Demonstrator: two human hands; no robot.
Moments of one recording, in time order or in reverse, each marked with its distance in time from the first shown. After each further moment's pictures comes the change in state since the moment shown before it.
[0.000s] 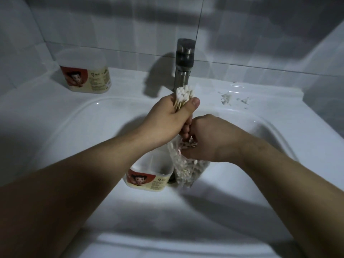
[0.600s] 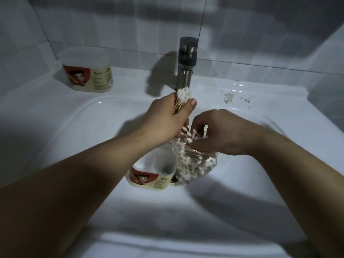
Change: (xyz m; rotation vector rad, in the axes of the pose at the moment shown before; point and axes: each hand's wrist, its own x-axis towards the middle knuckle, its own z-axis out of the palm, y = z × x) left_hand -0.003 -0.001 -0.009 0.365 0.101 0.012; right_hand -0.002 0.016 -0.013 0.208 0.028 -0.017
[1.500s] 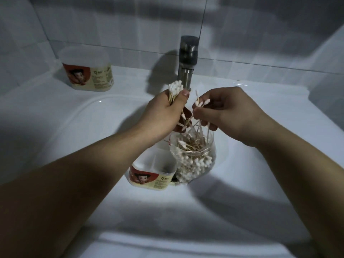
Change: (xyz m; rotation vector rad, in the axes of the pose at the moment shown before) left_hand 0.004 -0.001 0.000 -0.256 0.020 -0.148; right_hand 0.002 0.000 -0.007 0.580 0.303 0.097
